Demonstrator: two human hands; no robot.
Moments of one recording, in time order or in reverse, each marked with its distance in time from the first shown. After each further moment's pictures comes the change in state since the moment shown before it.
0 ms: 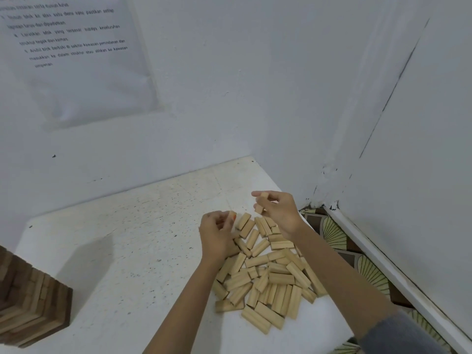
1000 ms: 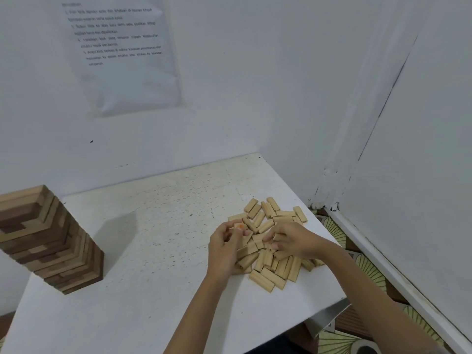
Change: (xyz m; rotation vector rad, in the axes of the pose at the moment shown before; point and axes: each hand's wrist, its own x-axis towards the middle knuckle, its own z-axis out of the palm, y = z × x) left_hand -0.099 0.007 -0.044 -0.397 -0.147 -0.166; right_hand -0.098 0.019 -0.033 -0.769 -0.515 -0.035
